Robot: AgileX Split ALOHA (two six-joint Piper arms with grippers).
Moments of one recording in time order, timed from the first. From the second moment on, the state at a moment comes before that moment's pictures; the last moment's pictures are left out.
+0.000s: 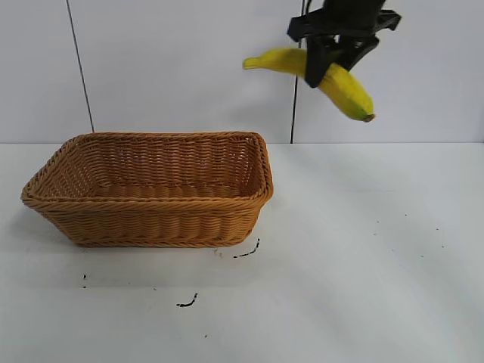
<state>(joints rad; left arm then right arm) -0.02 0.00 -0.50 -0.07 1.07 0.06 0.31 2.27 -2.25 0.06 1.22 -0.34</state>
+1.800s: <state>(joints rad) -0.02 0.00 -0.50 -0.07 1.07 0.06 0.63 2.55 -2.32 -0.03 0.83 -0.65</state>
